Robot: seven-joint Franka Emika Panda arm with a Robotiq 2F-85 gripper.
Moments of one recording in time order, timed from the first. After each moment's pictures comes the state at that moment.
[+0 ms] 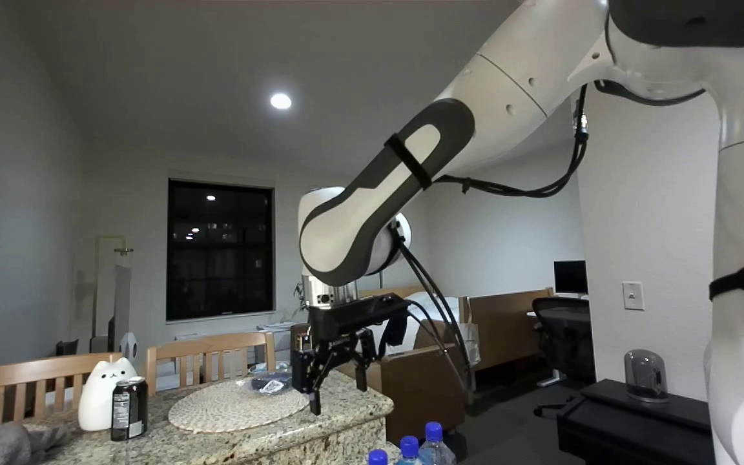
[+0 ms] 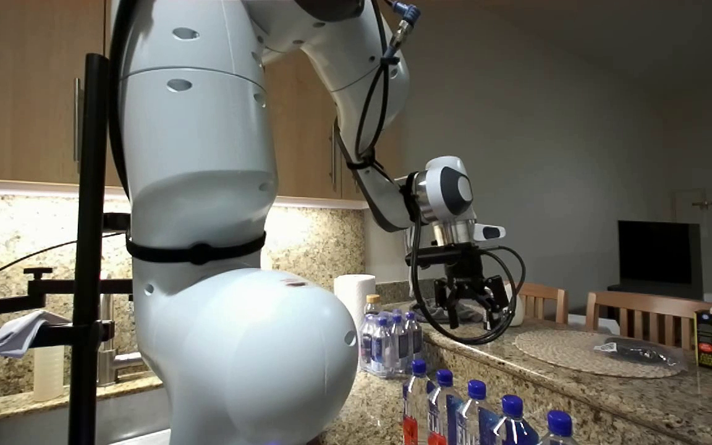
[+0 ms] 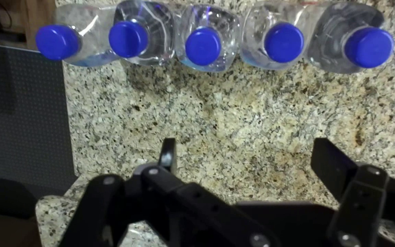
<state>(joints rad) 0.11 -0.14 0.11 -2.35 -0.16 2.27 0.35</state>
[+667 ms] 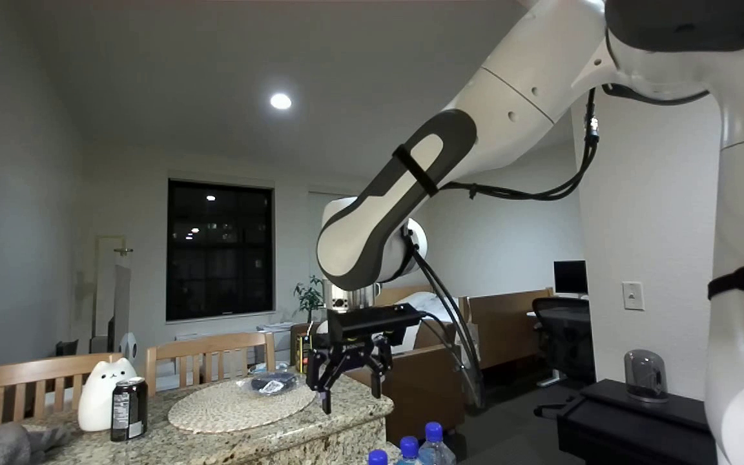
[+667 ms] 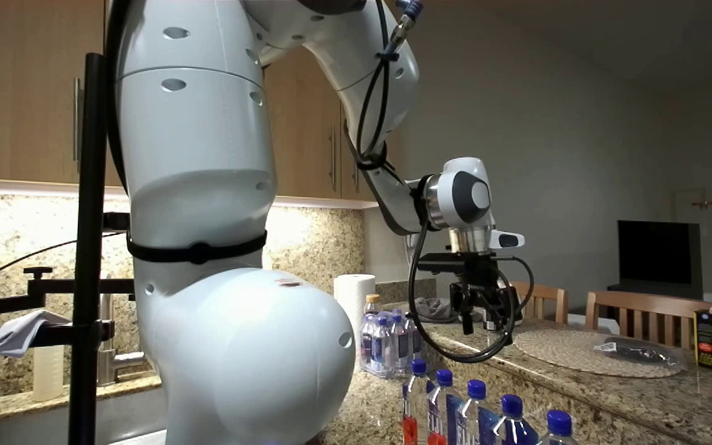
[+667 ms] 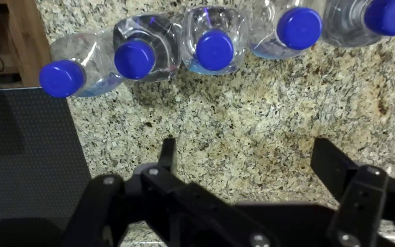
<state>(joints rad) 0.06 -0.14 0.08 -2.39 -0.09 2.34 0.43</state>
